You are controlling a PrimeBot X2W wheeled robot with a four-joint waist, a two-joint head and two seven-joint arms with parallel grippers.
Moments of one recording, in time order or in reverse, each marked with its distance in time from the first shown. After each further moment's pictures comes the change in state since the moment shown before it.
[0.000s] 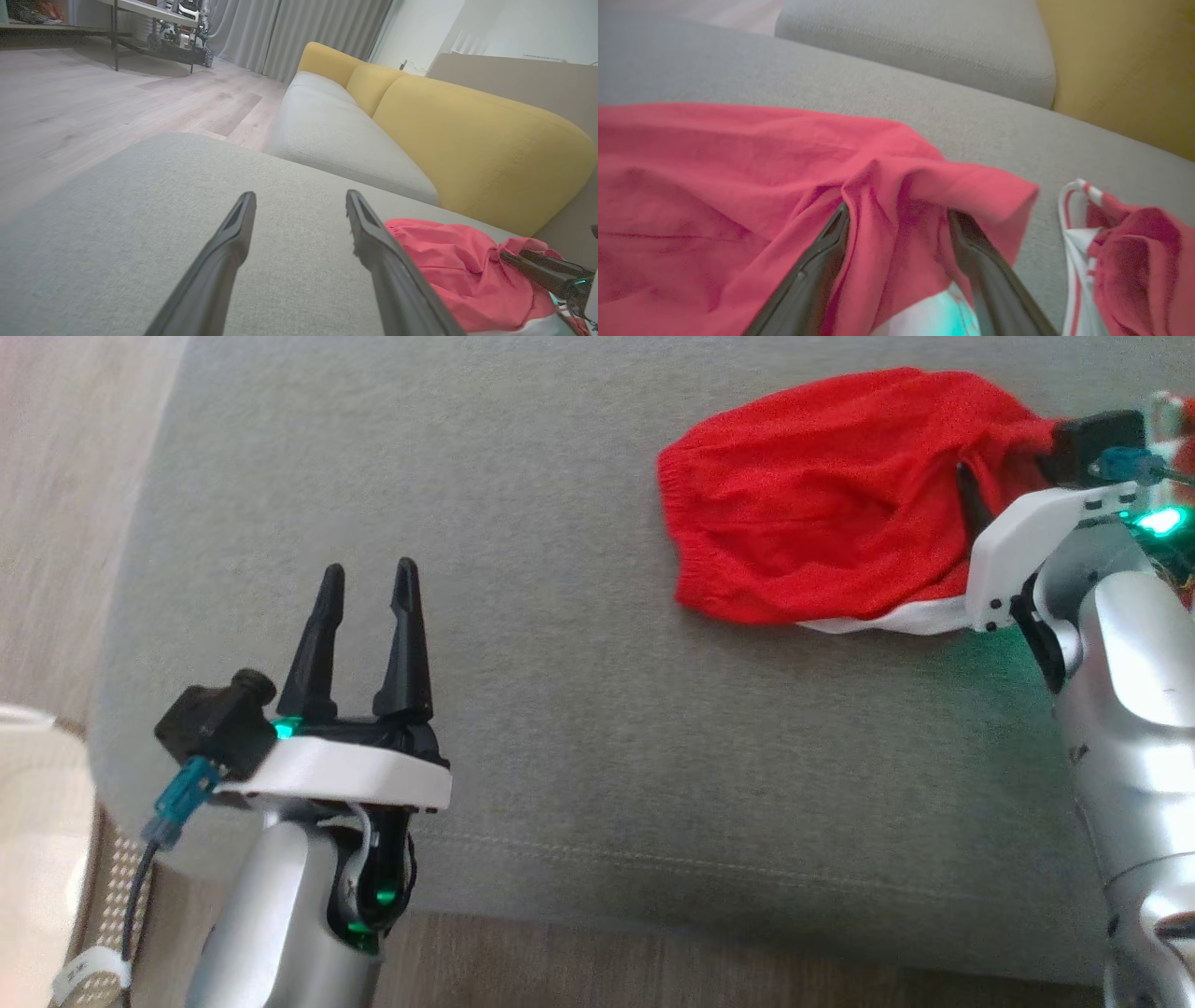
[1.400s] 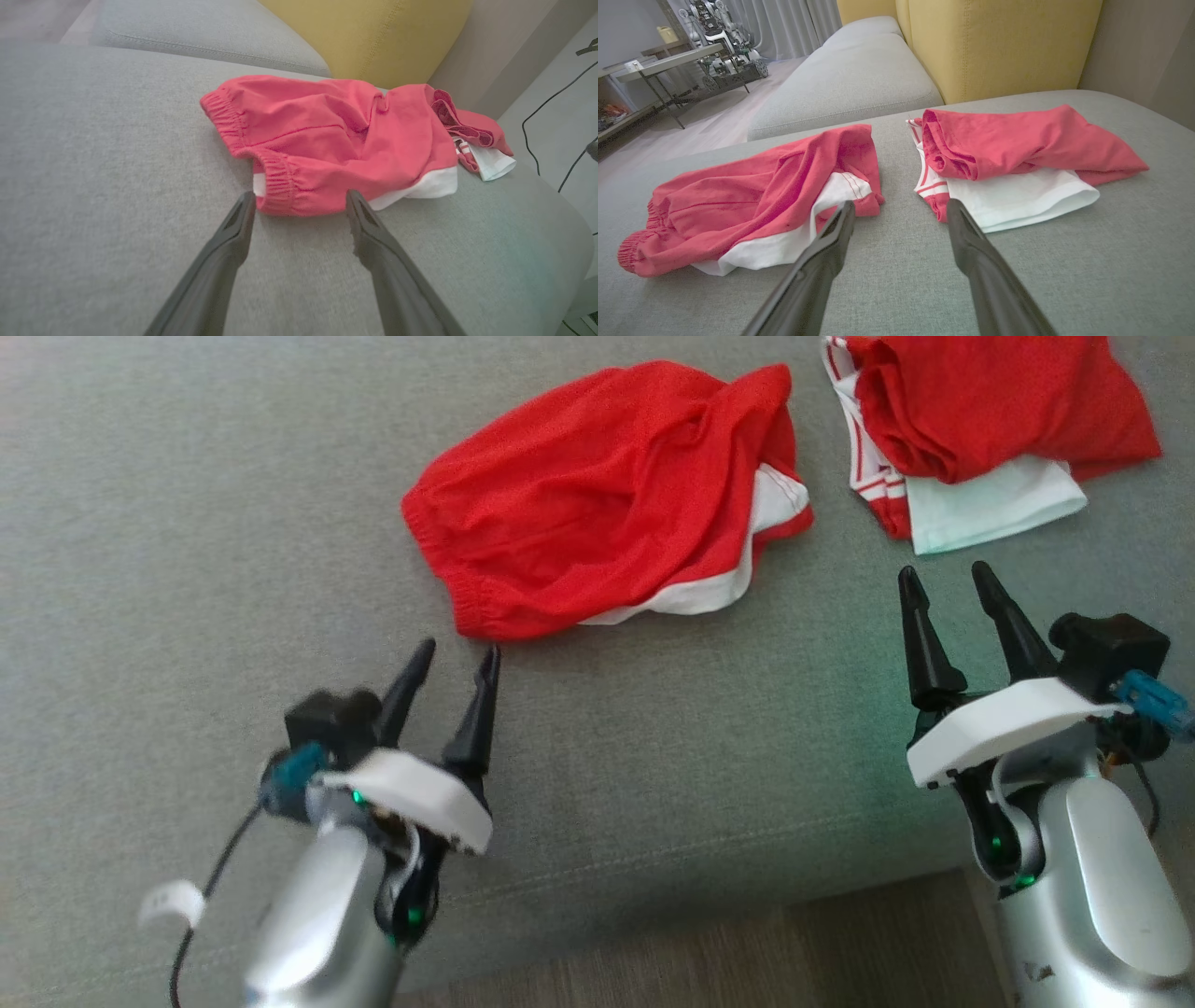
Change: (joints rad) left arm -0.087 0.001 -0.092 0.380 0.081 -0.133 0.000; right arm 0.529 0.128 -0.021 -0.652 0.295 0.000 -0.105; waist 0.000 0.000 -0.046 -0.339
